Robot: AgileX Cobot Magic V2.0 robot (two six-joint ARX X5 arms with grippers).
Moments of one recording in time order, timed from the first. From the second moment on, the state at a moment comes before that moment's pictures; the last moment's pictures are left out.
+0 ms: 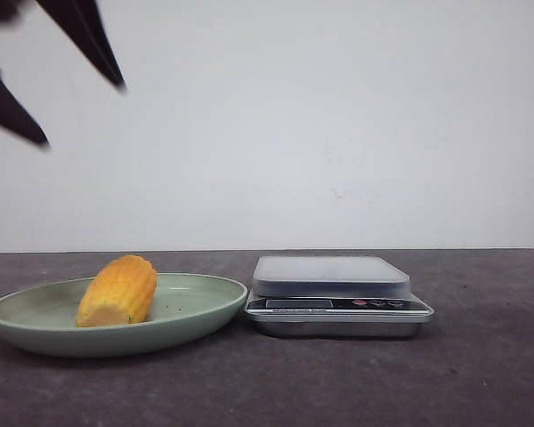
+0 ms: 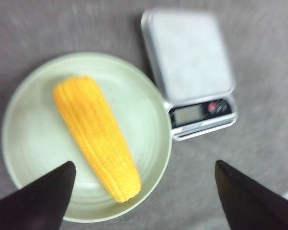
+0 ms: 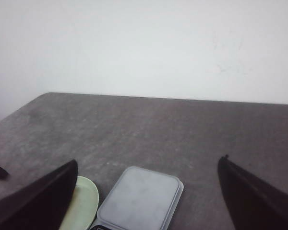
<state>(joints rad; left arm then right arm) -0.33 1.26 1.09 -0.79 0.39 -0.26 0.07 0.54 0.91 -0.54 -0.41 0.16</state>
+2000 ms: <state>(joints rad) -0.59 1.66 1.69 -0.40 0.35 -0.46 0.11 0.60 0.91 -0.72 -0.37 0.11</state>
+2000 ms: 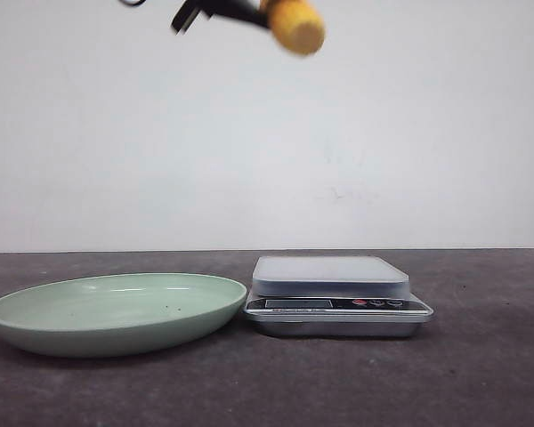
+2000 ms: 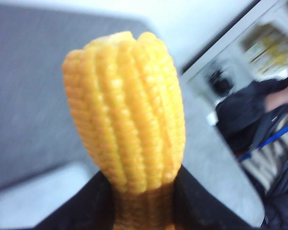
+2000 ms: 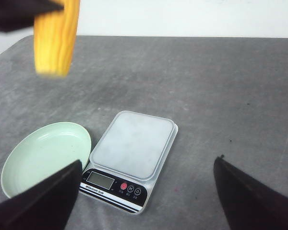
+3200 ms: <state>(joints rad) -0.65 2.09 1.69 -0.56 0.34 -0.54 0.12 0.60 0.91 -0.81 -0.33 0.10</state>
